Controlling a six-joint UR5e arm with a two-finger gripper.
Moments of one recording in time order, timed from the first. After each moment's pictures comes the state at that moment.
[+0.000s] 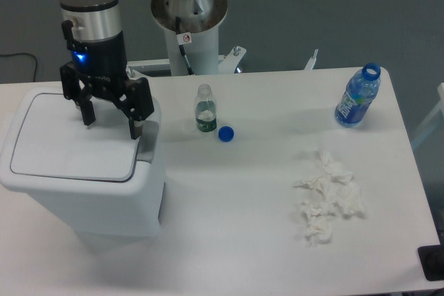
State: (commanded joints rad) arm 2.12 -1.65 -1.58 -1.01 1.53 0.53
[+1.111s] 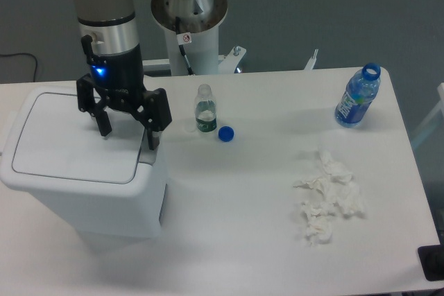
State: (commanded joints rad) arm 2.16 -1.68 -1.57 -0.98 1.53 0.53
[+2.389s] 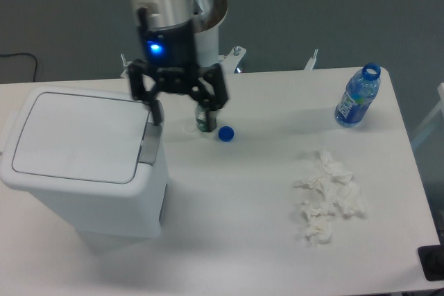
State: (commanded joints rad) arm 2.42 -1.64 -1.55 -0.99 1.54 0.68
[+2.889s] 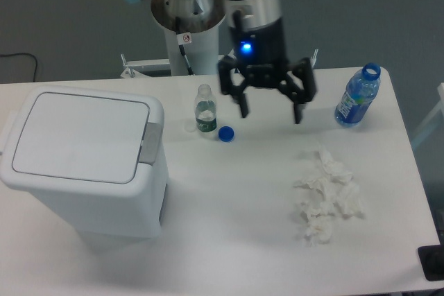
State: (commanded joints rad) arm 2.62 -1.66 -1.56 -1.00 1.53 1.22
